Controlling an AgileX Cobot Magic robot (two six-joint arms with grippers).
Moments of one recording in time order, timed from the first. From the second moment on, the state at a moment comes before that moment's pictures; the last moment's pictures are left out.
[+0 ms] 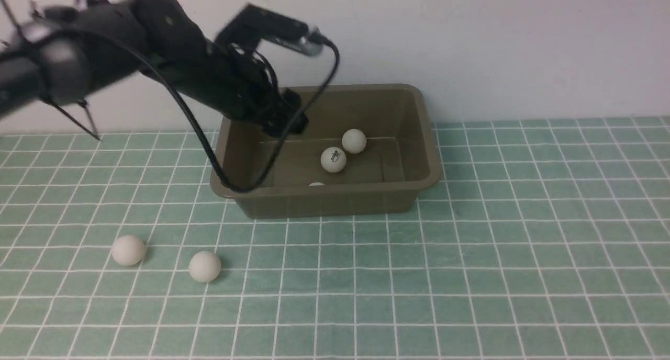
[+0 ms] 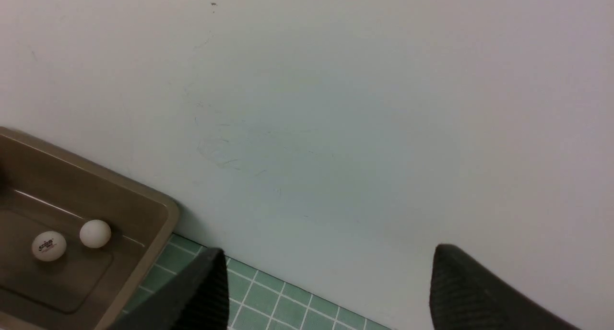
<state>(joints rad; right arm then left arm) 0.25 1.35 -2.09 -0.12 1.29 -0.29 -0.26 1.90 -1.56 -0.46 0.65 0.61</state>
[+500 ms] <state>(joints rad) 0.25 1.35 -1.88 -0.12 1.29 -0.29 0.10 1.75 -1.48 -0.06 1.12 0.18</state>
